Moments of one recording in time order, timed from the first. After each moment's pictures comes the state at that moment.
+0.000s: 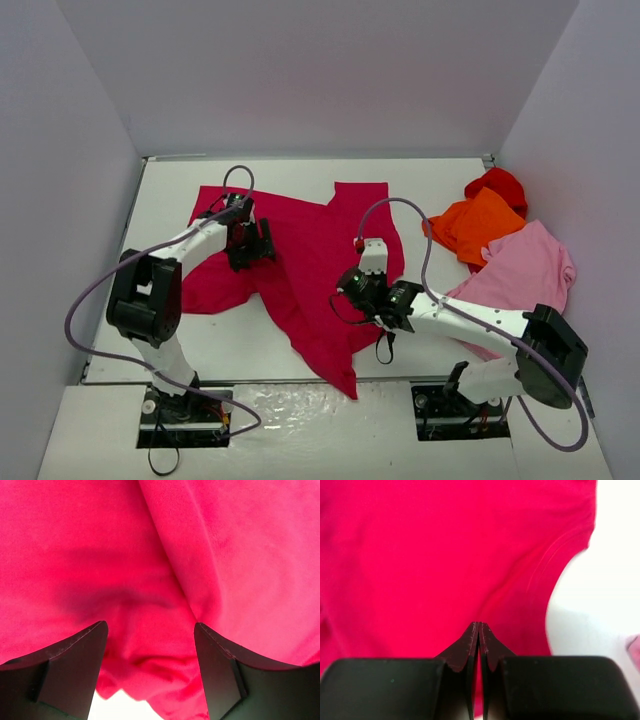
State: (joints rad) left arm -0.30 1.75 1.20 -0.58 0.11 -0.55; right arm 0.96 1.32 0.76 -0.41 0.63 0.72
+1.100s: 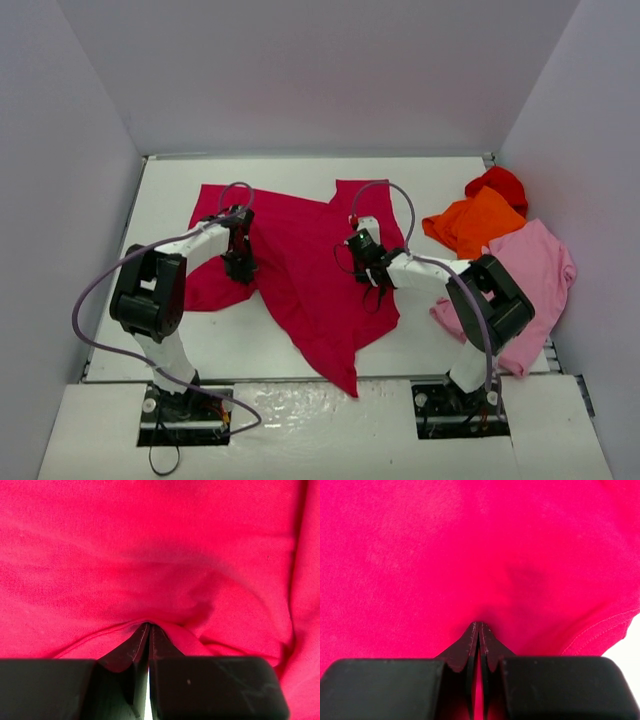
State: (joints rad) left arm -0.30 1.79 1.15 -0.71 -0.02 -0.56; right arm 0.63 1.70 0.87 -0.16 0.33 0.38
